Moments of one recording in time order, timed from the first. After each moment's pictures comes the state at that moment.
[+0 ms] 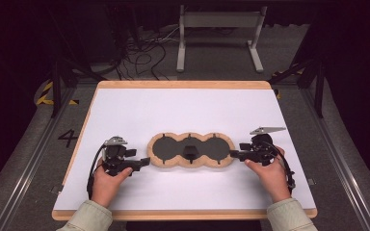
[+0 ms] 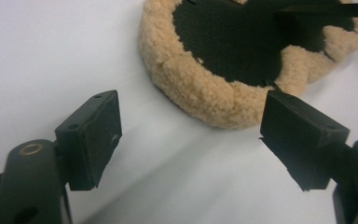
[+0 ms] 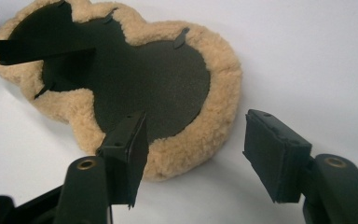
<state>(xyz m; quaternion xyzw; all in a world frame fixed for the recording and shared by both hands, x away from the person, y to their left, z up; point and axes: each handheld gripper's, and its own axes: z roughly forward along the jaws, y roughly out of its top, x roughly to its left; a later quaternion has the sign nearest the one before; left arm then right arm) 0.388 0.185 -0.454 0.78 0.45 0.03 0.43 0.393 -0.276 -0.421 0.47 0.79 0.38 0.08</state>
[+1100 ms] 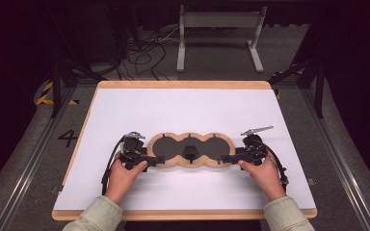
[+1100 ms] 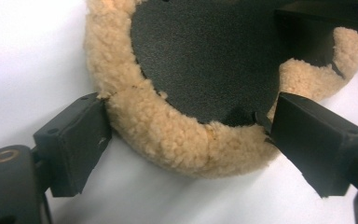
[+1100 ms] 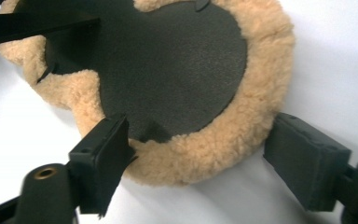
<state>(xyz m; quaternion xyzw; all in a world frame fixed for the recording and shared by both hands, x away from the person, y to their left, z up) 0.409 0.141 -0.457 0.80 0.45 -0.01 0.39 0.408 -0.261 -0.442 0.47 0.80 0.36 0.01</state>
